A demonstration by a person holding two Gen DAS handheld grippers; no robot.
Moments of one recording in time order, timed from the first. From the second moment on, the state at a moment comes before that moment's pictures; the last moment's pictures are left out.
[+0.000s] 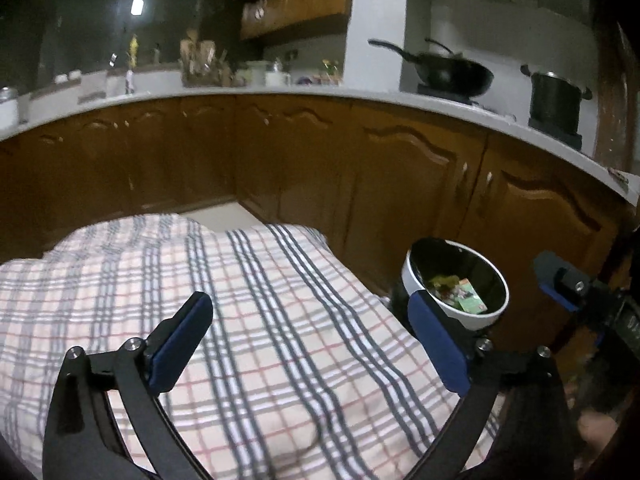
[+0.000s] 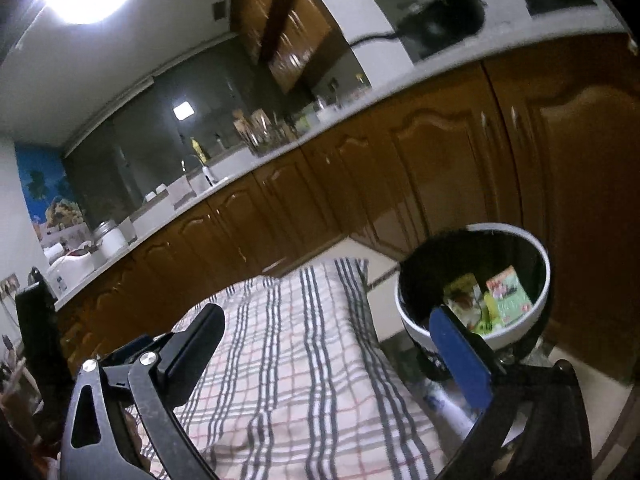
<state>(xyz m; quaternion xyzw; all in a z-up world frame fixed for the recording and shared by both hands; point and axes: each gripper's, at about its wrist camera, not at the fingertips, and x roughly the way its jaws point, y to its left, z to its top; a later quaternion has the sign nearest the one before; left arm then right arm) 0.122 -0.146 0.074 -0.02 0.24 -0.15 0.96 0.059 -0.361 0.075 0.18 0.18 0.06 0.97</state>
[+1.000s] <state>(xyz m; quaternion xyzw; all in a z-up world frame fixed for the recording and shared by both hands) 0.051 -0.104 0.013 -0.02 0.18 -0.07 0.98 -0.003 -0.288 0.013 0.04 0.08 -0.03 1.00</state>
